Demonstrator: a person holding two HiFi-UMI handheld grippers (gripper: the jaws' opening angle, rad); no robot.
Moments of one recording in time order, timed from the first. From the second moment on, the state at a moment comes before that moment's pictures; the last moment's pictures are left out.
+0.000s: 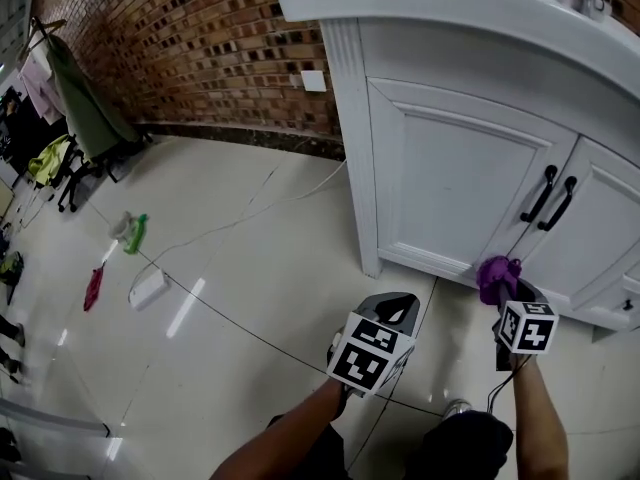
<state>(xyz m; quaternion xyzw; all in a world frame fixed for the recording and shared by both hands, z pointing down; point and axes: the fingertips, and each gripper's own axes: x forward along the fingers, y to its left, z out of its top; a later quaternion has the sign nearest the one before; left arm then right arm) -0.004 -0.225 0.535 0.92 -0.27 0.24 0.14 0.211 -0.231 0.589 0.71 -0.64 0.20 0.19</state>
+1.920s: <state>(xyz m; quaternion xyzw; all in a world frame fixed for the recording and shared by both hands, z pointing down) -0.119 -0.259 0.566 0.88 -0.37 0.24 0.17 -0.024 -0.384 0.639 0.56 -0.77 0.22 0.22</state>
